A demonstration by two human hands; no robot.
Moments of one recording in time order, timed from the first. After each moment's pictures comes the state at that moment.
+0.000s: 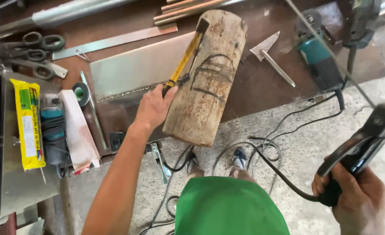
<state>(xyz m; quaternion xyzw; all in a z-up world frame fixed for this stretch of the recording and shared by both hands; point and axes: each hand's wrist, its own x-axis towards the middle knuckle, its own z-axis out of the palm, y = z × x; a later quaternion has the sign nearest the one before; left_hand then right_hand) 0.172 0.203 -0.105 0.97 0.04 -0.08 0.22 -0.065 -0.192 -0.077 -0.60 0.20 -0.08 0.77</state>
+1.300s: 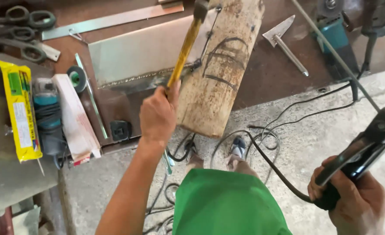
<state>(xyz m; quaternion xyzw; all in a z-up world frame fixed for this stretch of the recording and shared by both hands) 0.122 0.200 -0.103 0.98 0.11 0.00 0.19 -0.079 -0.145 -0.064 -0.61 0.24 -0.05 0.76</state>
